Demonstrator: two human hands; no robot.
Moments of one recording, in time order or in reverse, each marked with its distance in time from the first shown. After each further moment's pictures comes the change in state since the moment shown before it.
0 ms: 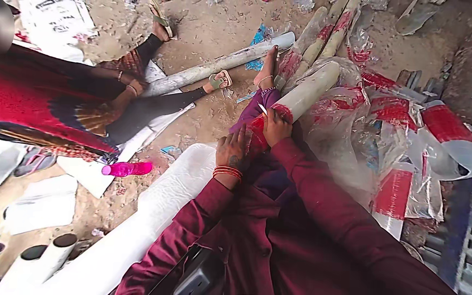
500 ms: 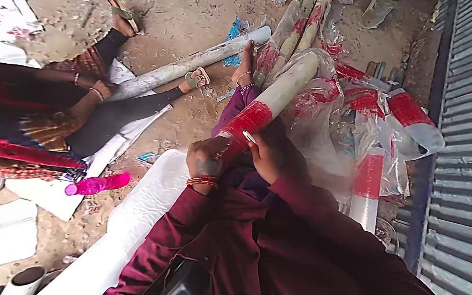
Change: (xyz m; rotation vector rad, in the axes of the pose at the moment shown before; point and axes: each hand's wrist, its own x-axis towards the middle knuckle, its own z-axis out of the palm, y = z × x) left_hand -0.009 -0.017 -0.002 -0.359 0.295 0.037; right_hand -0.056 -0.022 -0.077 0.348 -0.455 0.276
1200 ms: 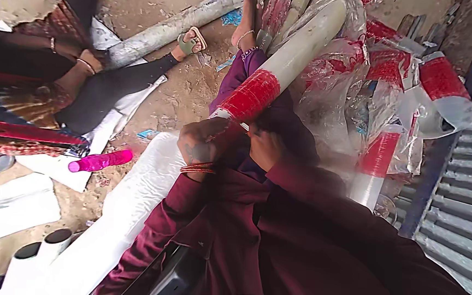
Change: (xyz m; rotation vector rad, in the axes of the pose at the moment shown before) left_hand -0.011 -0.033 0.018 -0.083 0.056 -0.064; right_hand 0.000 0.003 0.015 -0.420 -0.203 -0.020
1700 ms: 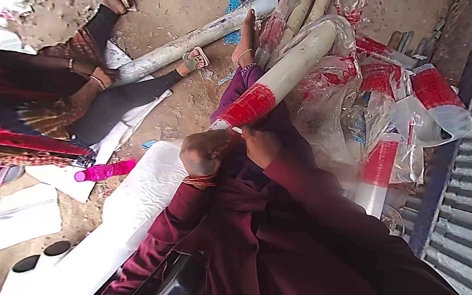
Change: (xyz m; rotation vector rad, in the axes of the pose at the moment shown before) left_hand -0.002 0.016 0.003 0.067 0.140 0.311; right_hand 0.015 0.004 -0.026 -0.041 -0.098 -0.132
